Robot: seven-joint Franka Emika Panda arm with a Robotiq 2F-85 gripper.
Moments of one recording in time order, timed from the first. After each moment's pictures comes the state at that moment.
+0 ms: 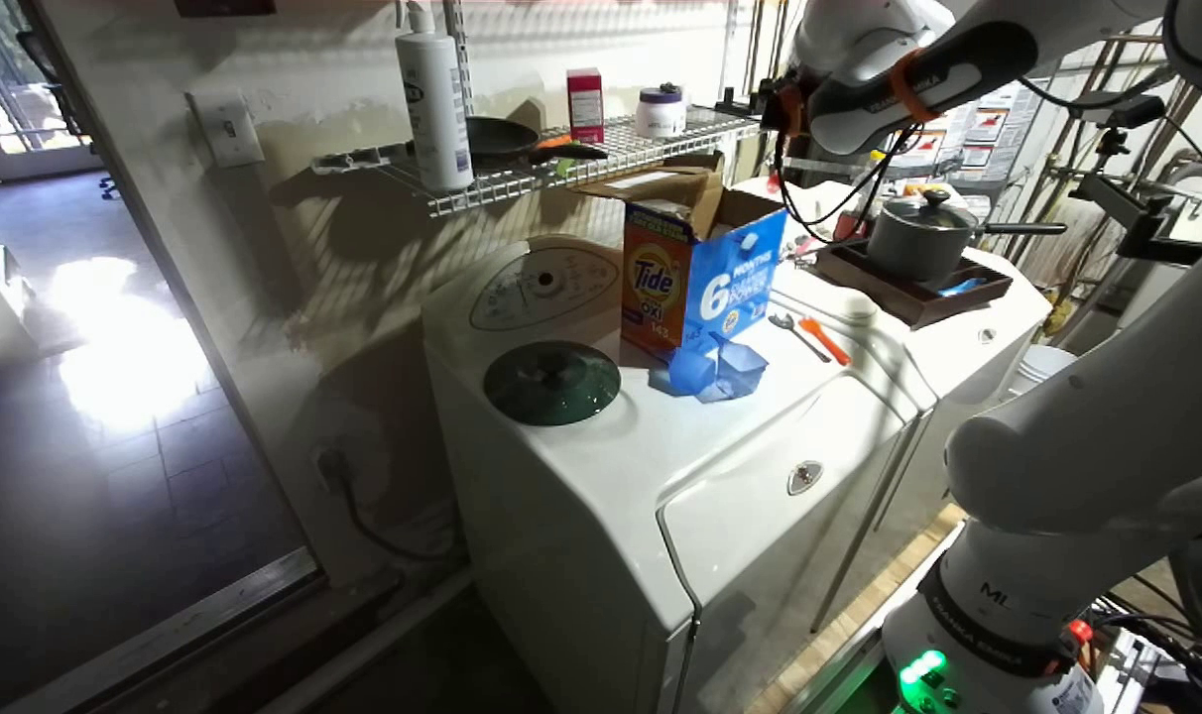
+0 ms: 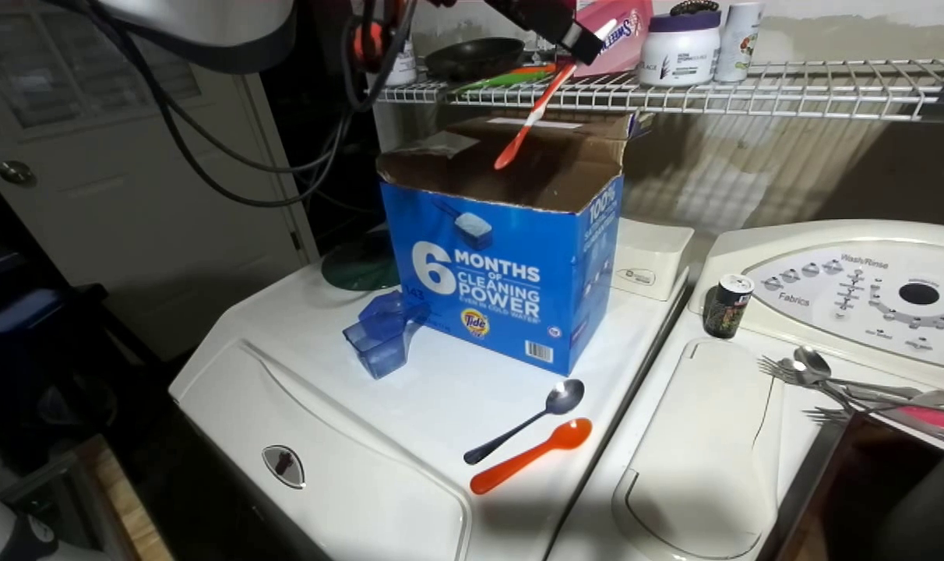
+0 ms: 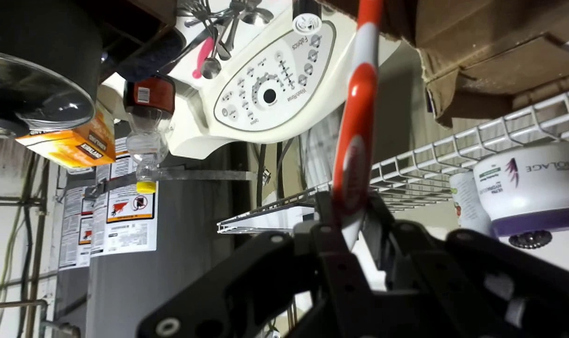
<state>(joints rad) -0.51 -0.19 0.04 -2.11 -0.84 2.77 1.09</state>
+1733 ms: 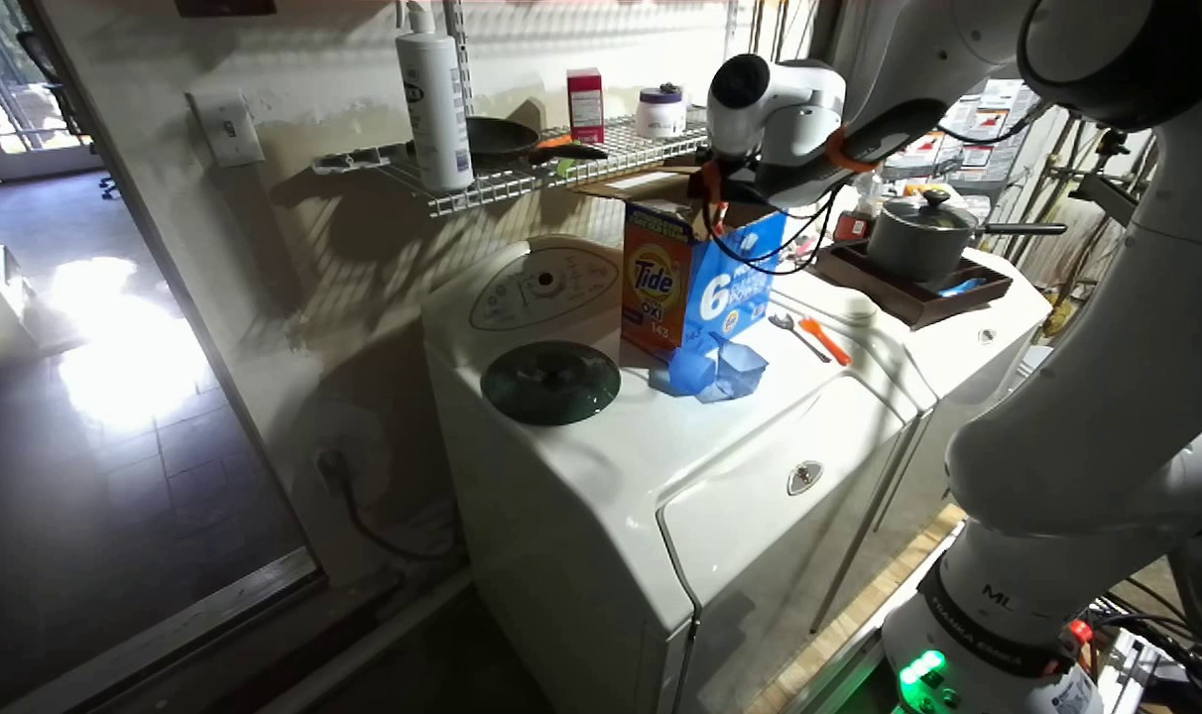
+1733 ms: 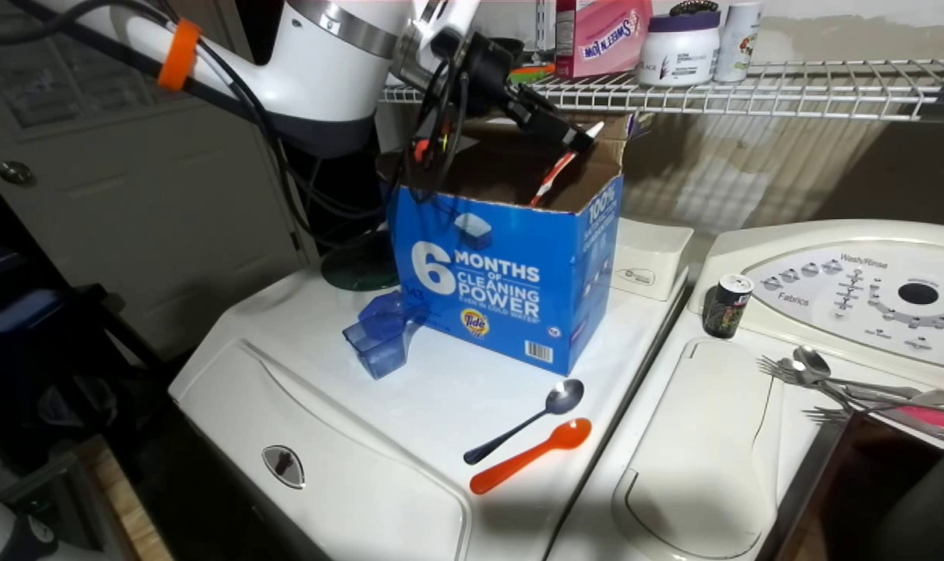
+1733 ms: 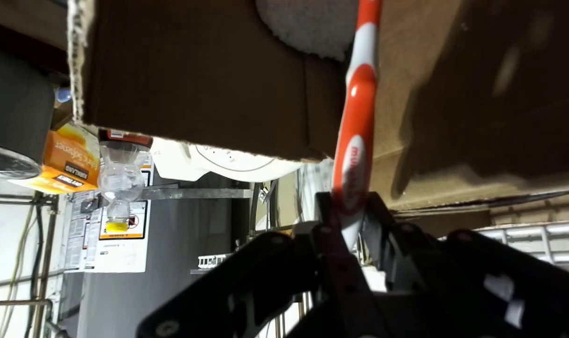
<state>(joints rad) -0.47 0.10 0.14 -1.97 -1.32 2.64 1.63</state>
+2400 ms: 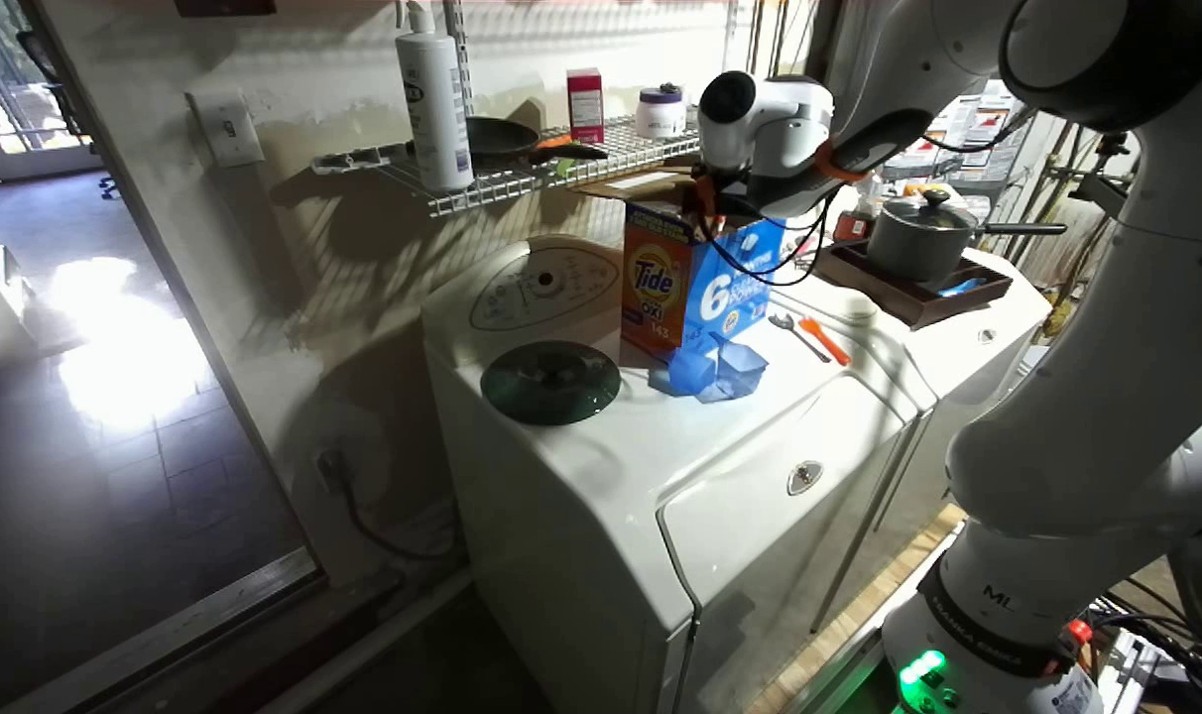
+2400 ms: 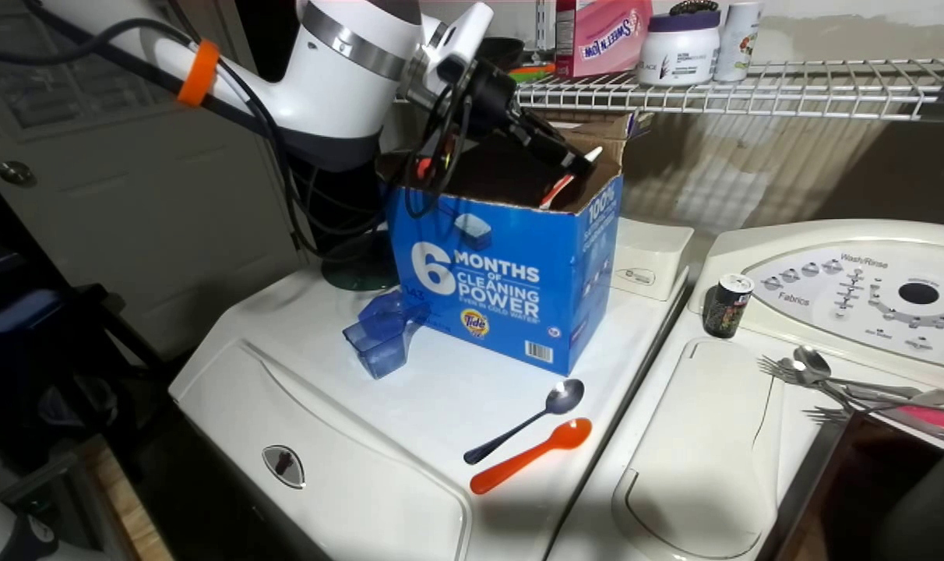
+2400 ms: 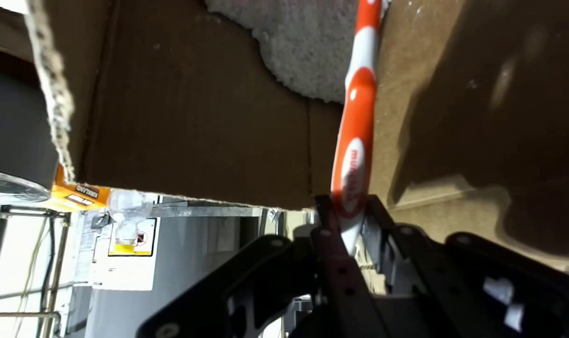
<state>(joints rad) -0.46 0.14 0.14 -1.96 -1.32 2.59 1.64</state>
